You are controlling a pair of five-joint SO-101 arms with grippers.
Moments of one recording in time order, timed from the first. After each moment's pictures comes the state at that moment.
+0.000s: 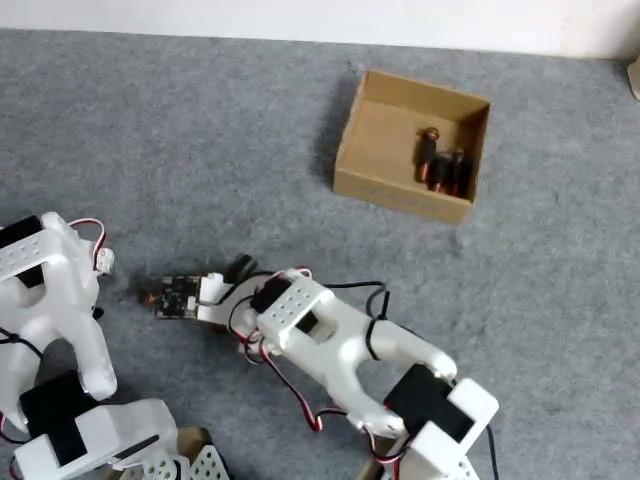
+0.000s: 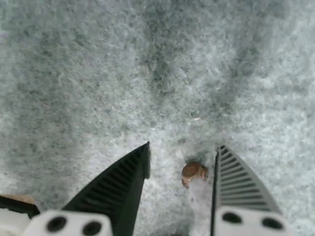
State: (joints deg) left arm -35.6 -8.5 33.5 69.5 54.1; right arm -56.7 9.1 30.9 41.1 41.9
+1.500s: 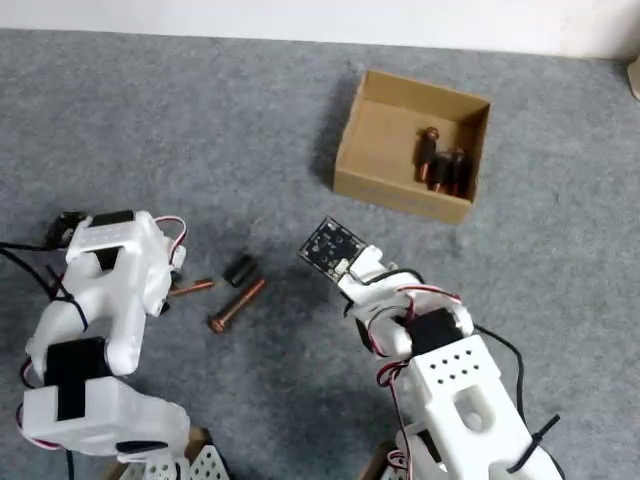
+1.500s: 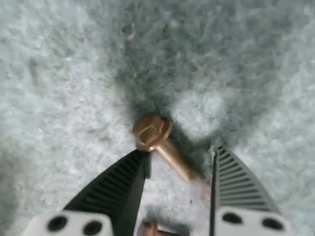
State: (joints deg) left arm -17.0 5.2 36.4 58.1 68.0; right arm -28.9 -50.4 61.9 51.6 34.5
